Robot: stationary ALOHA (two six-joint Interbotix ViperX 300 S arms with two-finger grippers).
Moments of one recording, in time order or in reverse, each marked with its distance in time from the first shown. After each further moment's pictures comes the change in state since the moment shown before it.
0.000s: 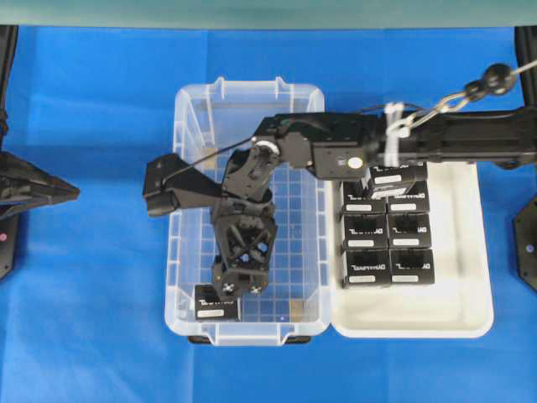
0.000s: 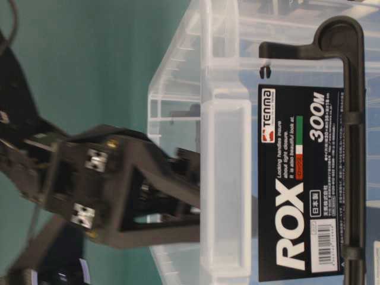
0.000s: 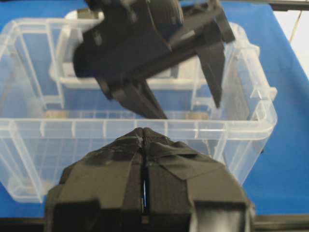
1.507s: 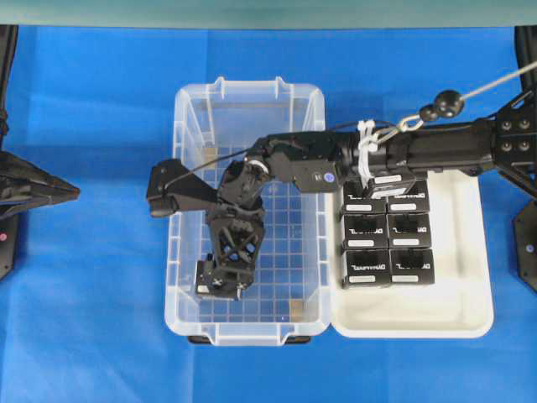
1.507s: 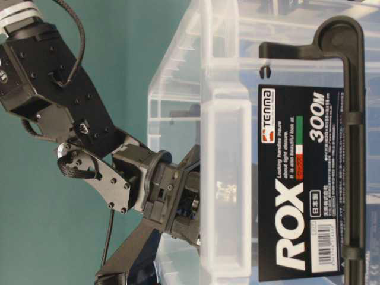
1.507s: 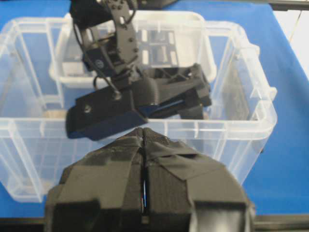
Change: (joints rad) left arm 0.002 0.000 0.000 0.002 0.000 -0.002; right arm -0.023 0.091 0.041 -0.060 -0.198 -0.029
